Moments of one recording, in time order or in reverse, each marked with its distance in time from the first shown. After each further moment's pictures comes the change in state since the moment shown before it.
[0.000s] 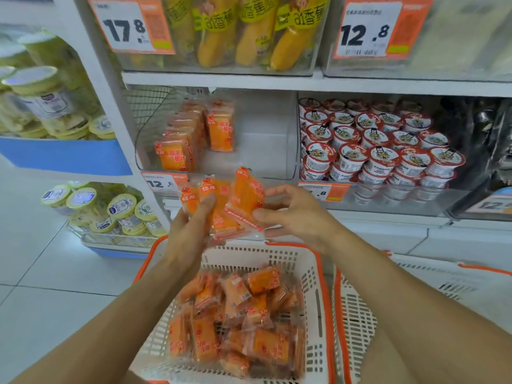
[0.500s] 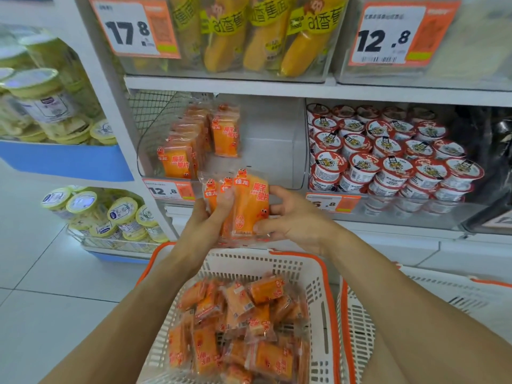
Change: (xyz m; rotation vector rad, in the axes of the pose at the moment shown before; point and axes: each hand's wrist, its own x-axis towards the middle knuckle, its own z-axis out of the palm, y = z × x) left_hand 0.018 0.017 0.009 0.225 -0.144 0.039; right_hand 0.034 -0.001 0.005 -0.006 -0.143 -0.036
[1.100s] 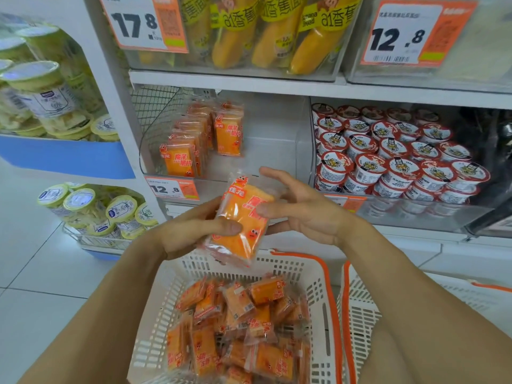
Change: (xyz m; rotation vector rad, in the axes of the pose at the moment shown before) left_hand 0.012 0.023 -0.038 0.123 -0.612 -0.073; right_hand 0.001 -0.017 -0.012 0.154 -0.170 -0.022
